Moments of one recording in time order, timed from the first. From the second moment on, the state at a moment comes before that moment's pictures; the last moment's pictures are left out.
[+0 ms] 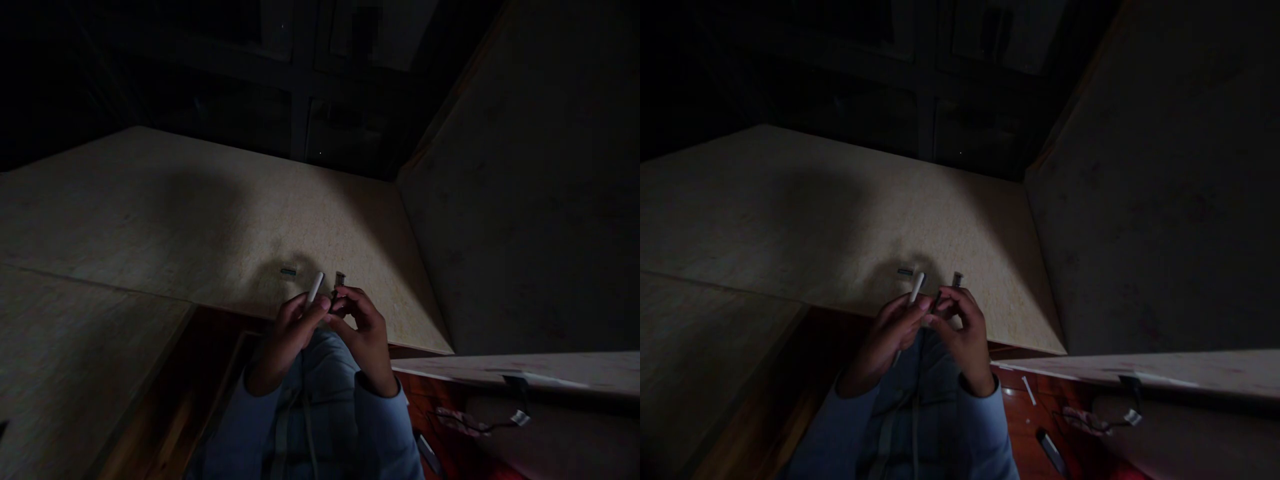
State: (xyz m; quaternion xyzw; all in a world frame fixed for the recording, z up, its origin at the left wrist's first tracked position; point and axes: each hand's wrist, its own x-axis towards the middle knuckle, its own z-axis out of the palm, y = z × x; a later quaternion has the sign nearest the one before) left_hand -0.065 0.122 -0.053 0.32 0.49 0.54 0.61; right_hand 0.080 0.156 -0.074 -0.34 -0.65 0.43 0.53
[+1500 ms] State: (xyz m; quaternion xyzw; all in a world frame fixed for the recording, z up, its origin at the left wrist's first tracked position) left_hand -0.066 0.132 -0.063 0.29 0.50 0.57 0.59; right_hand 0.090 0.155 -0.068 -0.42 -0.70 0.31 0.49
